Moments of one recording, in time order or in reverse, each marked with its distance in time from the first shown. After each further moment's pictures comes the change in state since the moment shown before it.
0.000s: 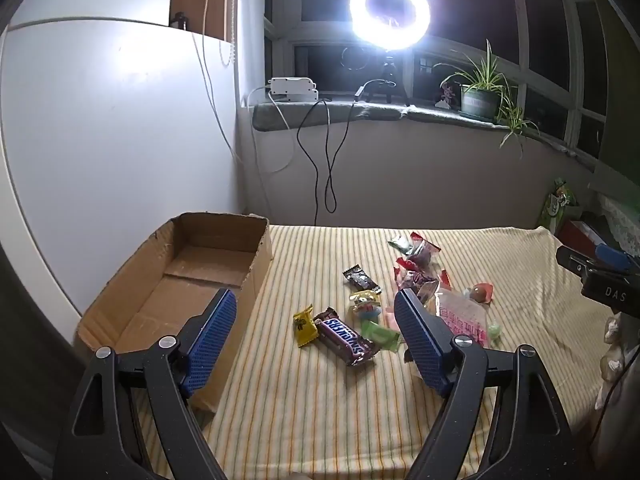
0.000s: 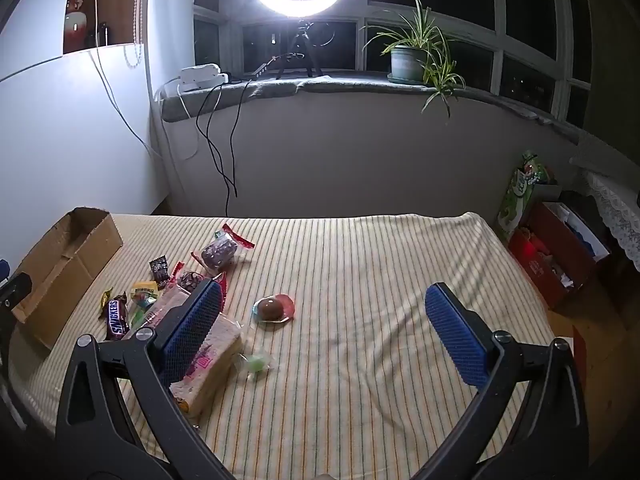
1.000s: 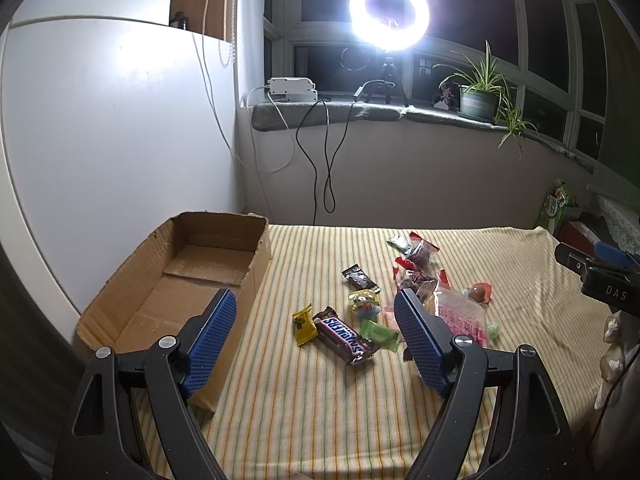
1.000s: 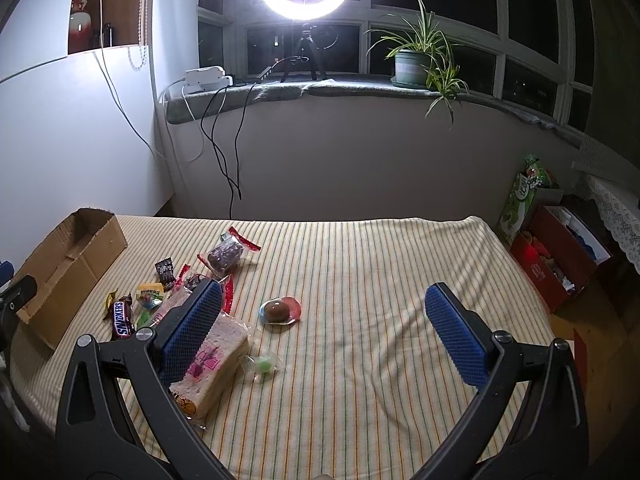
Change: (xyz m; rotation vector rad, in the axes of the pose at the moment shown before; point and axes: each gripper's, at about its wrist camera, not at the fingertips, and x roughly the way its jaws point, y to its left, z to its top) left arm 0.000 0.000 -0.002 -0.005 -0.001 -0.003; right arm -0.004 0.004 0.003 -0.012 -0.003 0.009
